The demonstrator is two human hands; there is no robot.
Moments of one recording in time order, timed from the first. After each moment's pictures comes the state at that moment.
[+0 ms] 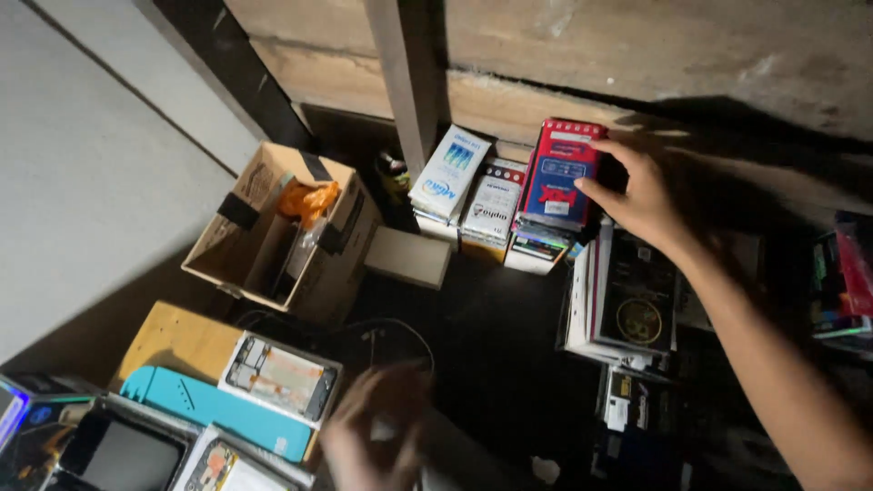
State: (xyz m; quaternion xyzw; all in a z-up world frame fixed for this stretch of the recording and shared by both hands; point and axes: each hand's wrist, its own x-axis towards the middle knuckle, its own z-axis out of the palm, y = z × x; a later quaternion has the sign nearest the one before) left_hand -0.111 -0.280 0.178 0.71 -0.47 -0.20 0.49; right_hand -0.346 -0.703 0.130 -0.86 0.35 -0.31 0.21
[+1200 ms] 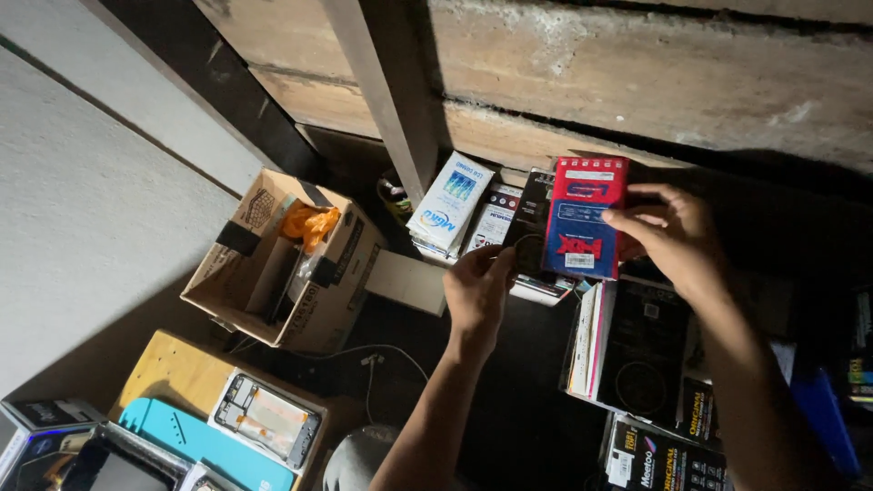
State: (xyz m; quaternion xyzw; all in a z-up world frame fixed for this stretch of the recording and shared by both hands) left_hand -0.150 -0.572 0.146 0.66 -0.15 -0.46 0.58; right_hand -0.364 -0.728 0.112 -0.58 0.43 -0.36 0.59
